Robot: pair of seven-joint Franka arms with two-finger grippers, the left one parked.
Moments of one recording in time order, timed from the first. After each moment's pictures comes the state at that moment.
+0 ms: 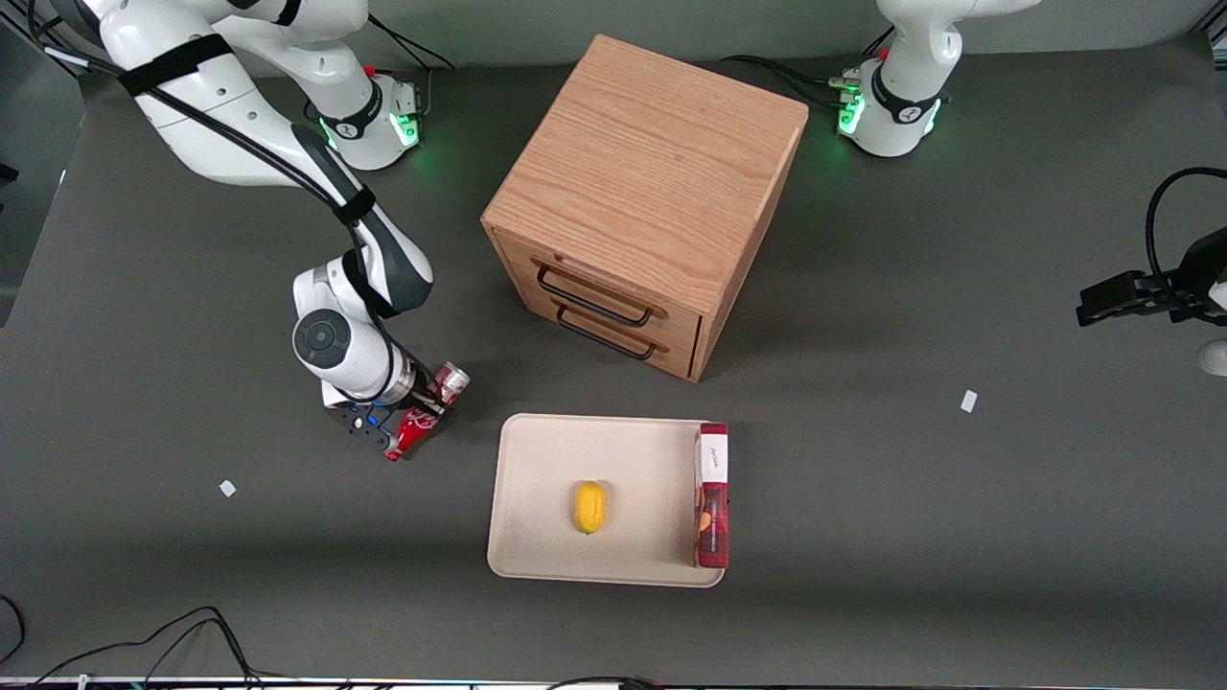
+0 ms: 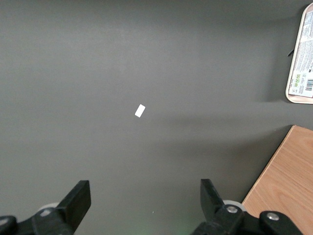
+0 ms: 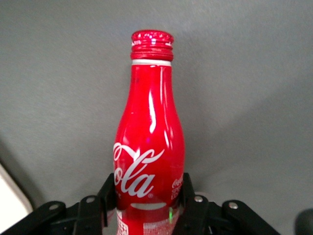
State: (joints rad) arm 0.08 0.54 0.22 -1.97 -0.13 2.50 0.97
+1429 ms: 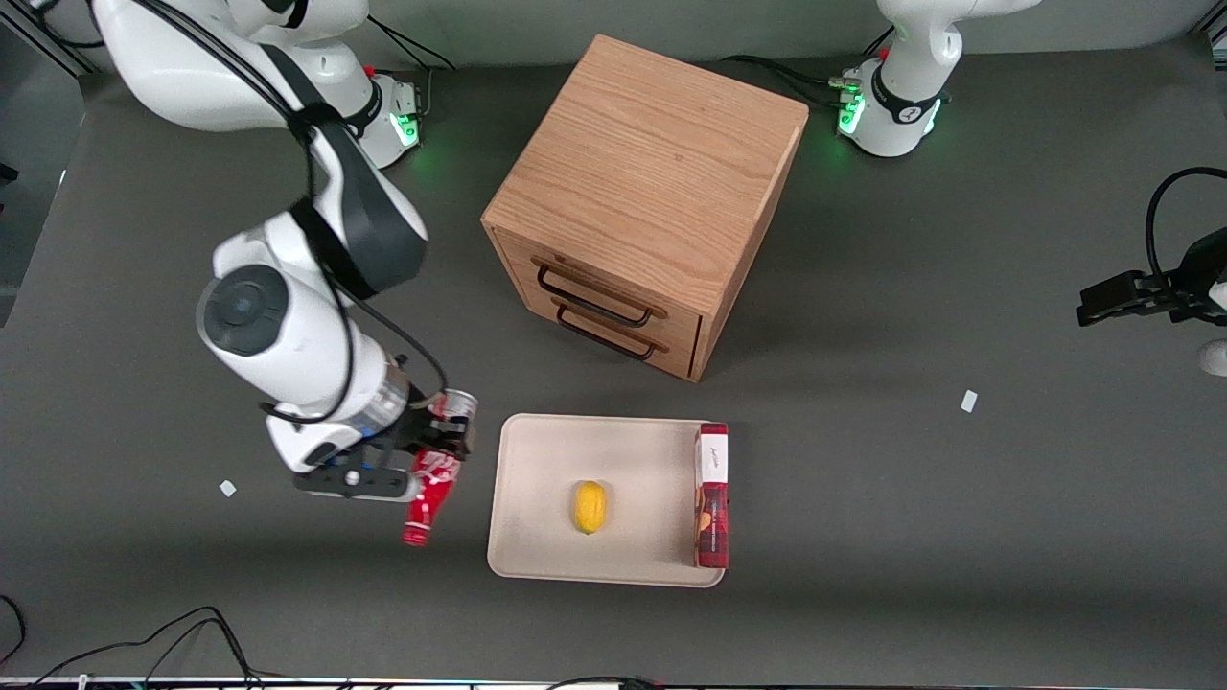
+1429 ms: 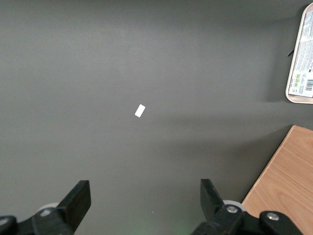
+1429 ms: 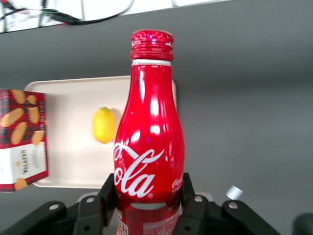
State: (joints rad) arm 0.21 0.66 0.30 -1.16 -0.14 1.98 0.56
